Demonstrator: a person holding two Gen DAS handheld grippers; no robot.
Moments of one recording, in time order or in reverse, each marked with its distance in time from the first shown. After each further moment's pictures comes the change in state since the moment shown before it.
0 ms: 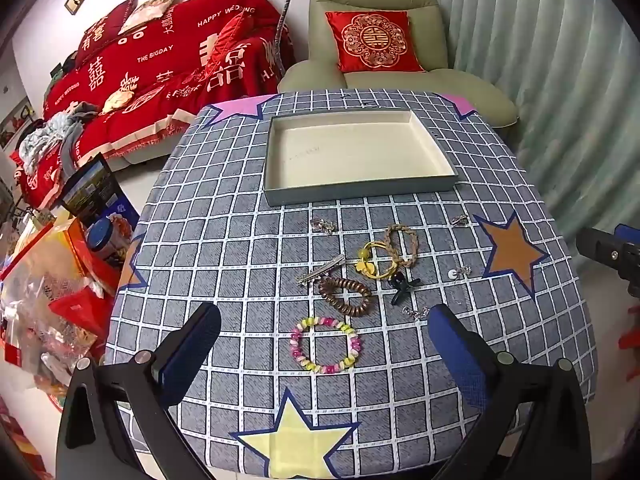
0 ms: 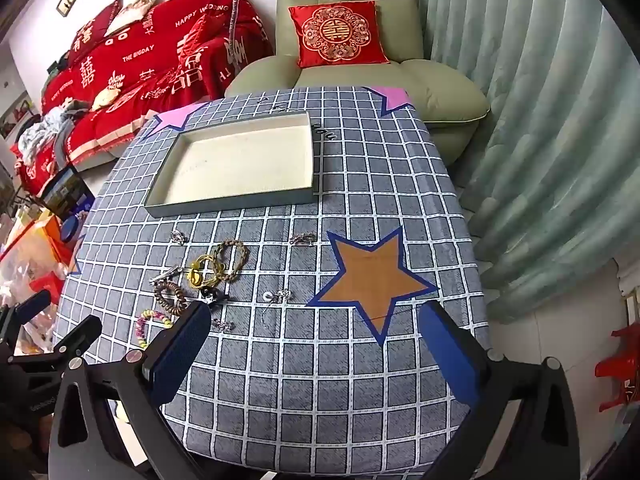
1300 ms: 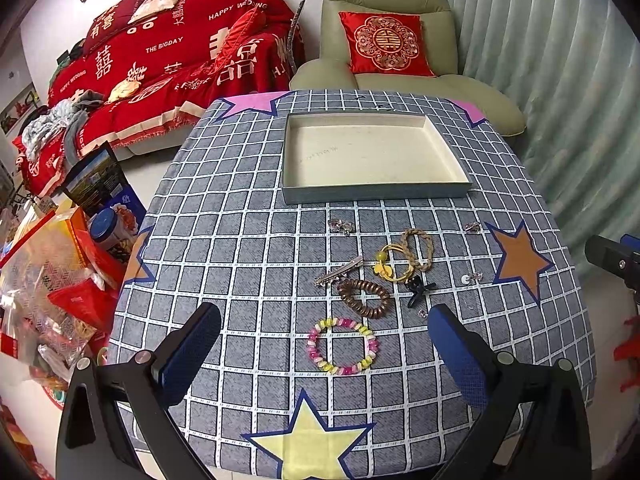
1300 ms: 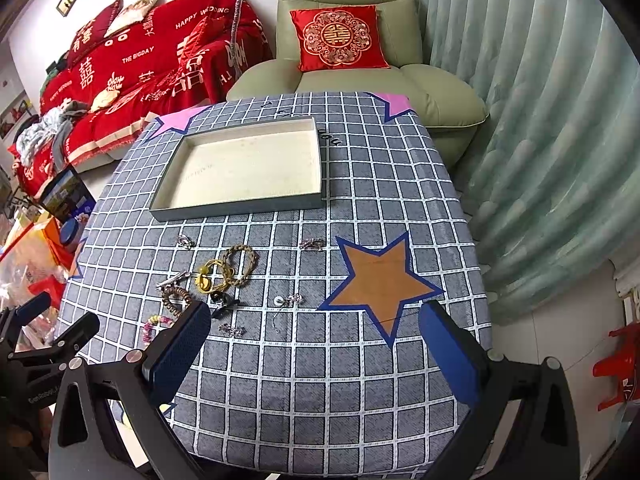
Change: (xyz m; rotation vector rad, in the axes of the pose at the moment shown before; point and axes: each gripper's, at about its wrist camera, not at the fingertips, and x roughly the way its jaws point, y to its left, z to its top) left arm 0.003 0.025 0.002 -0.047 -0.003 -0.015; right arm -0.005 0.014 0.003 -0.006 -0.013 -0.011
